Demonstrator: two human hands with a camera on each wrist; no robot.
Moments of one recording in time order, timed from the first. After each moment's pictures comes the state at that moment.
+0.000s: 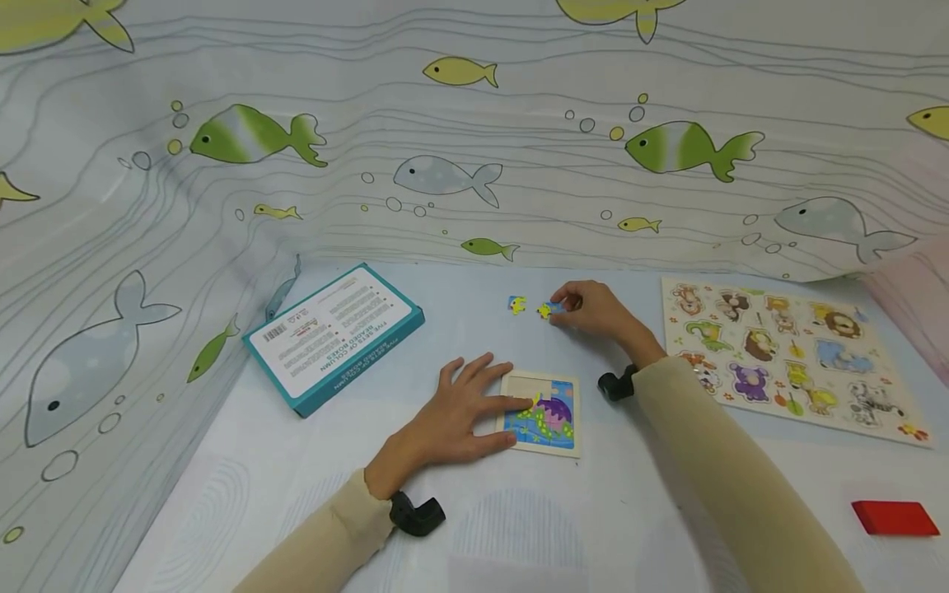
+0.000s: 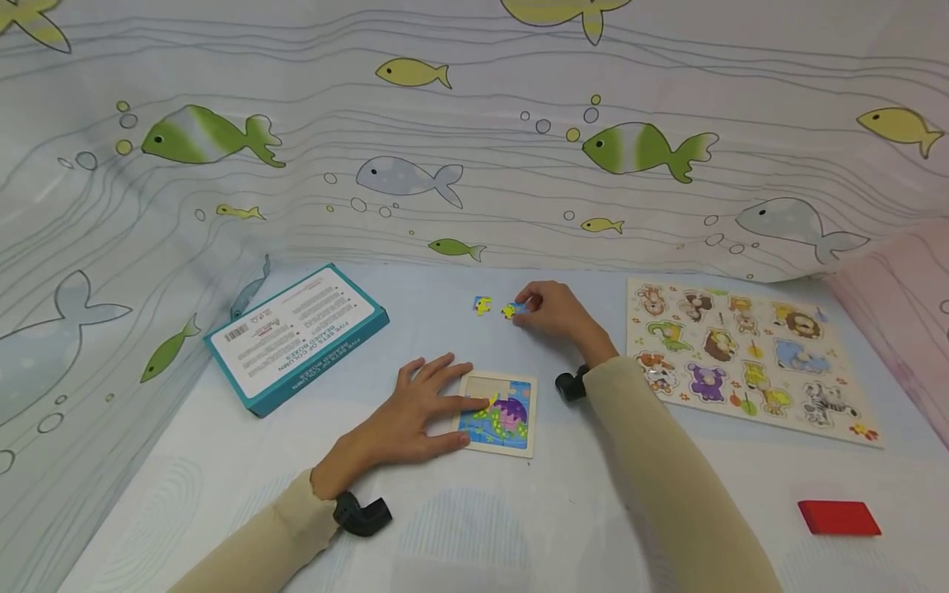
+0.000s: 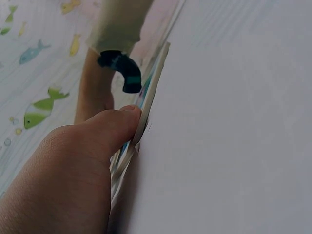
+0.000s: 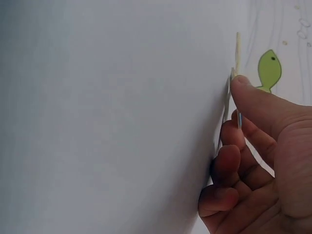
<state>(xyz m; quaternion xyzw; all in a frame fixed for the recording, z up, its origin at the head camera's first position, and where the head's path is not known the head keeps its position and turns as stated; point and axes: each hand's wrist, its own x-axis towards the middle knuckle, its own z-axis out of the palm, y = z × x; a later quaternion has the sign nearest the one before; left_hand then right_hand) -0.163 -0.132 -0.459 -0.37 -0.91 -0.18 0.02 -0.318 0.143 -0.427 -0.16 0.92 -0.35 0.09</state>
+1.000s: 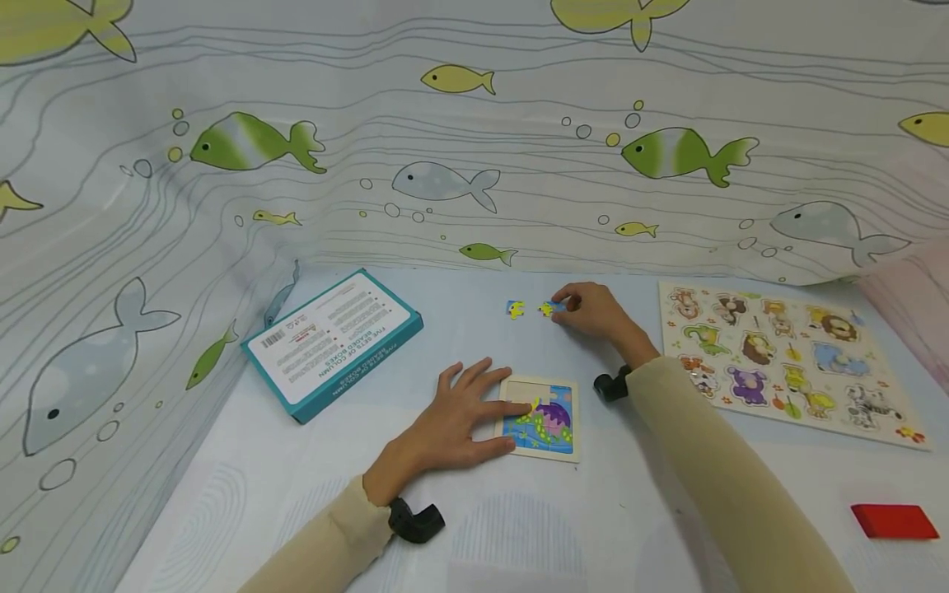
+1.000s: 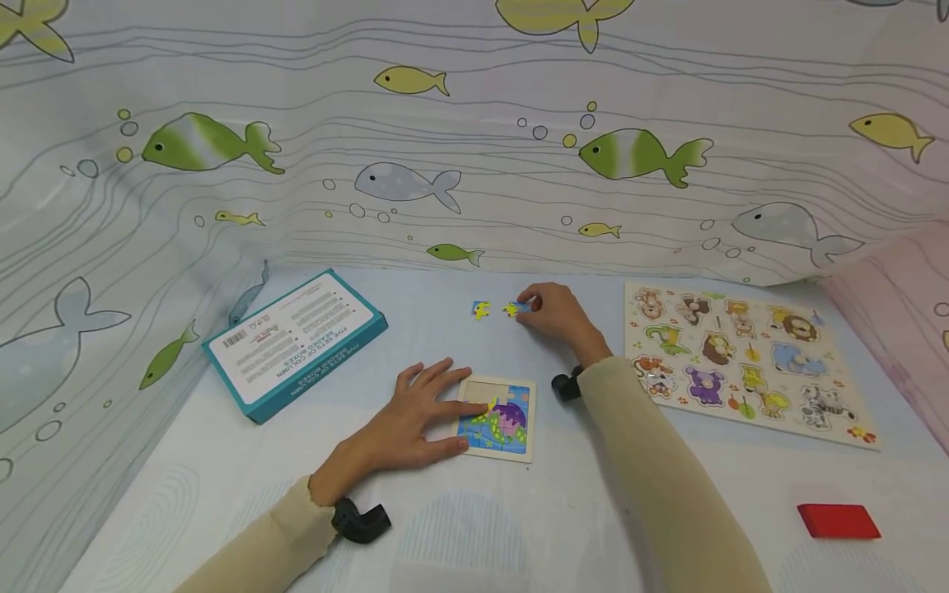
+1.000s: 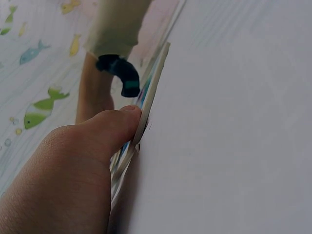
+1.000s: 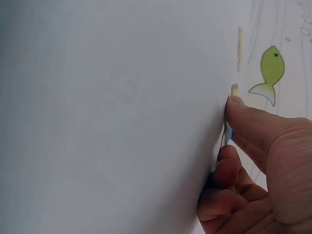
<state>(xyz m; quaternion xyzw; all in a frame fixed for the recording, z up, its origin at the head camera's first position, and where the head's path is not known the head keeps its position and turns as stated) -0.160 -0.131 -0.456 -0.37 -0.91 -0.18 0.03 -0.321 0.141 -0.425 -0.14 0.94 -0.31 0.07</state>
